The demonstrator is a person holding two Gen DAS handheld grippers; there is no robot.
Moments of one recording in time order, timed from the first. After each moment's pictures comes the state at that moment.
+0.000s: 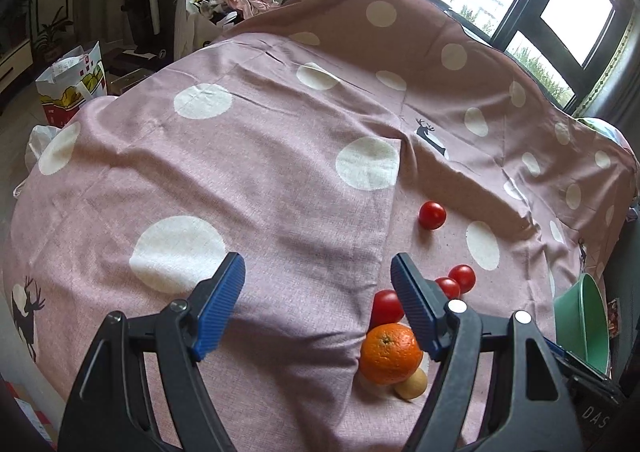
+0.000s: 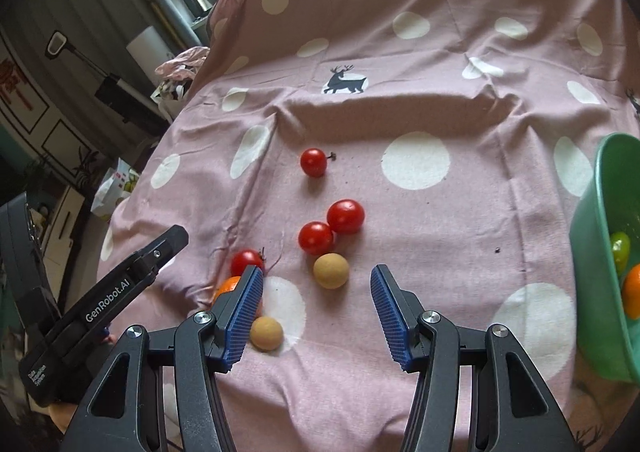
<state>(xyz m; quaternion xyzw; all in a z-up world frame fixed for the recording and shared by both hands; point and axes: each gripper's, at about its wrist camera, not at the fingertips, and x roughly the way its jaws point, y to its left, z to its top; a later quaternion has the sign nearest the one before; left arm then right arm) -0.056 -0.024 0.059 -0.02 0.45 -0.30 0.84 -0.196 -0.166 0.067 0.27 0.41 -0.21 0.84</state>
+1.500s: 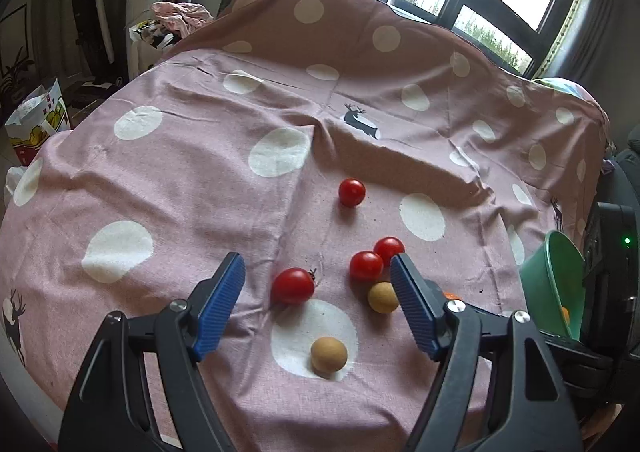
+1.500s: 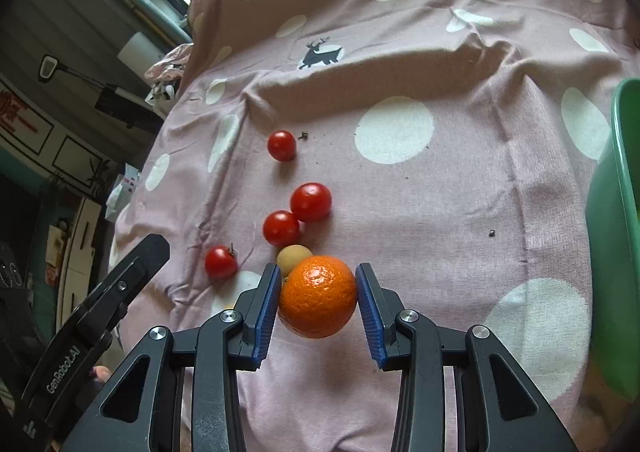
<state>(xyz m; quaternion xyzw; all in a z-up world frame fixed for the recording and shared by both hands) -0.112 -0.065 0.075 0.03 0.42 -0.38 0.82 -0.214 -0.205 0.040 0.34 0.43 -0.19 0.82</state>
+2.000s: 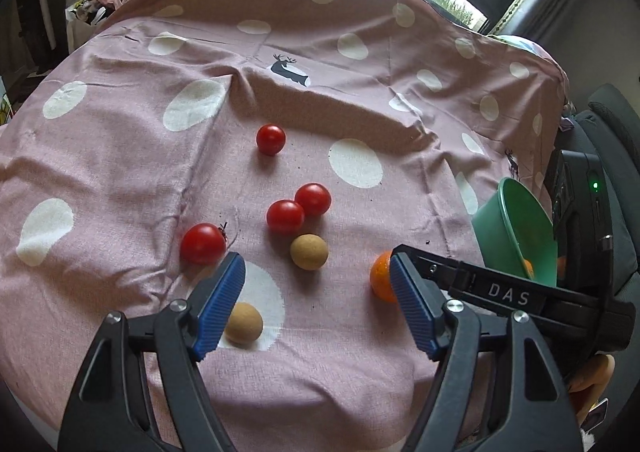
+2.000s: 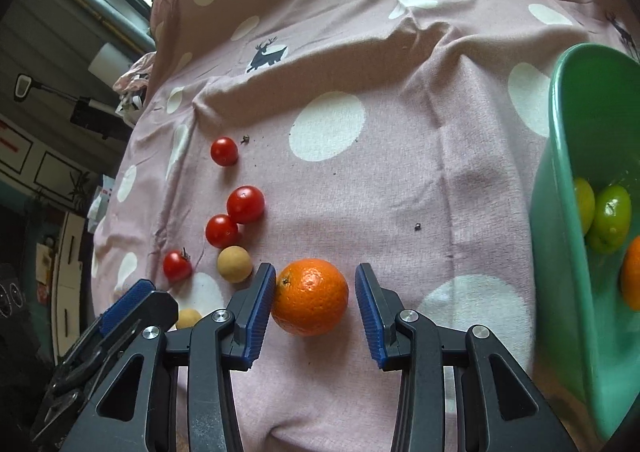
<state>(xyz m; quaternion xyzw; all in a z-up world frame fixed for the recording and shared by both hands) -0.138 -0.092 0.061 0.05 0.47 -0.46 0.75 -0.242 -0.232 0.037 0.36 0.44 -0.23 0.79</state>
